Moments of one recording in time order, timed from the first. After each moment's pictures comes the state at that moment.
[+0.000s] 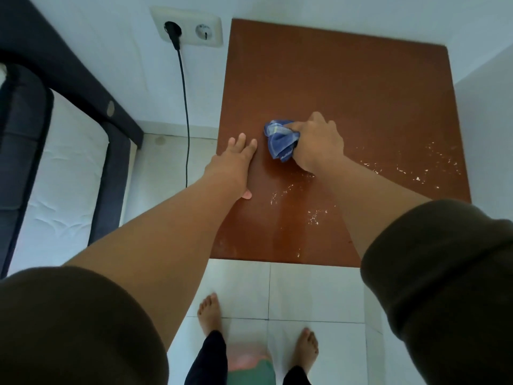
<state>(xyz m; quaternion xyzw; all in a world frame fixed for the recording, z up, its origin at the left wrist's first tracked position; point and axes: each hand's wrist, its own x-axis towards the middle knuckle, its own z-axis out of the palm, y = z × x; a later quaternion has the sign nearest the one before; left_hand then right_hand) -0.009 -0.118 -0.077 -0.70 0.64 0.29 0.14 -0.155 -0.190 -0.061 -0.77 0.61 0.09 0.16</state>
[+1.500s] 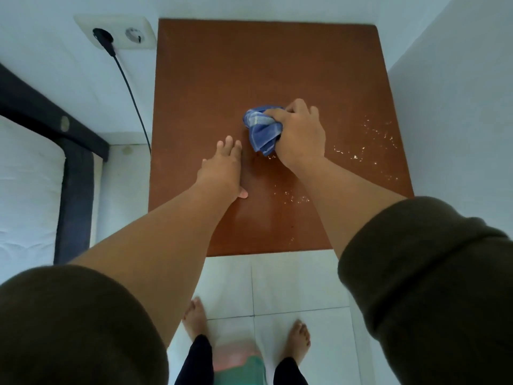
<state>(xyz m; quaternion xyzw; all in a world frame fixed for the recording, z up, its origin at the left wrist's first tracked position) -0.112 -0.127 -0.072 -0.70 0.64 0.28 0.16 -0.244 -0.184 -0.056 -0.76 0.63 -0.07 0.12</state>
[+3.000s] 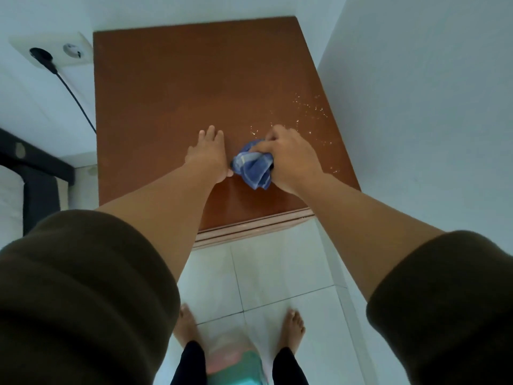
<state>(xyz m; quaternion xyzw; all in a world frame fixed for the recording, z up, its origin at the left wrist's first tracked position) -0.189 -0.126 -0.073 -0.70 0.66 0.26 0.11 -0.349 -0.091 -0.029 -0.80 0.58 -0.02 0.15</state>
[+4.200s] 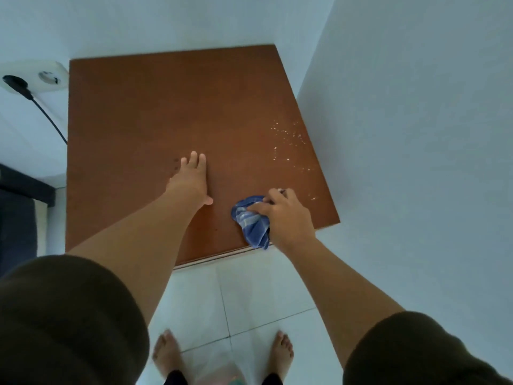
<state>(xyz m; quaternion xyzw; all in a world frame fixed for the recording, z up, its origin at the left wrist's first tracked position) -0.205 -0.139 -0.071 -0.69 0.65 0.26 0.19 -0.392 -0.056 -0.068 -0.79 0.60 0.00 0.12</state>
